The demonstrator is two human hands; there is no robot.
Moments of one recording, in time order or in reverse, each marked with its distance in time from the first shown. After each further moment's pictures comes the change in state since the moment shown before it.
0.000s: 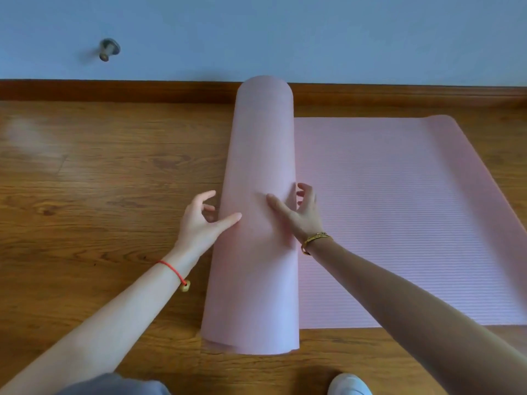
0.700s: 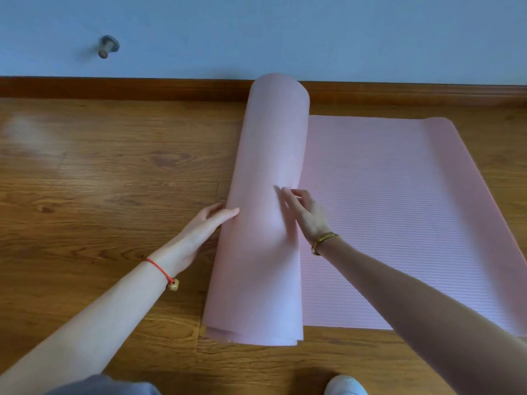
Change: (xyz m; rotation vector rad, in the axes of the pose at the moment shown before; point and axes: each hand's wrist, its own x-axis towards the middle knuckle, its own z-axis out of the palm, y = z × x) left_hand 0.010 -0.008 -0.002 -0.149 -0.330 -0.233; right_hand 0.005 0.003 -0.023 0.026 -0.113 -0.033
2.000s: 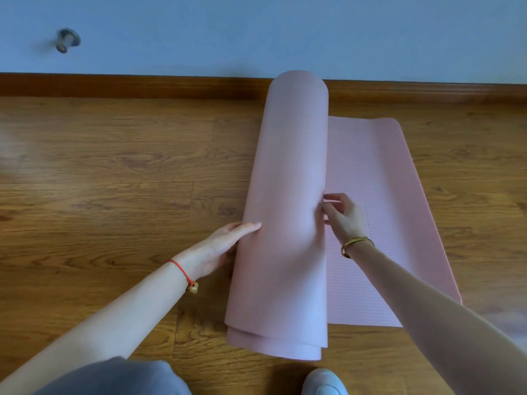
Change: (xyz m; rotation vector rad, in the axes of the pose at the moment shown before) left_hand 0.006 0.002 0.081 0.011 -0.269 -0.135; right_hand 0.002 0.046 -0.097 -0.020 0.309 0.065
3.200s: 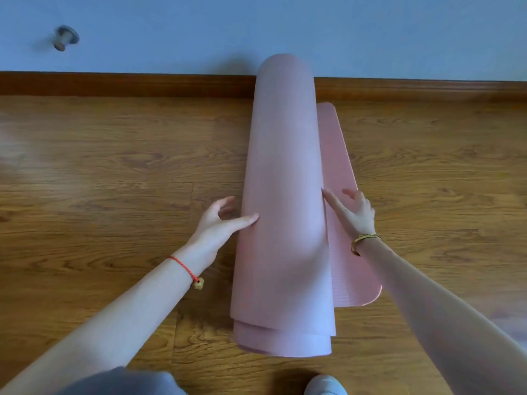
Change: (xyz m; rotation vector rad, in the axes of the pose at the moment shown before) left_hand -0.001 0.022 -0.004 -0.037 0.334 0.230; right_hand 0.011 -0.002 -0.011 -0.203 0.054 0.052
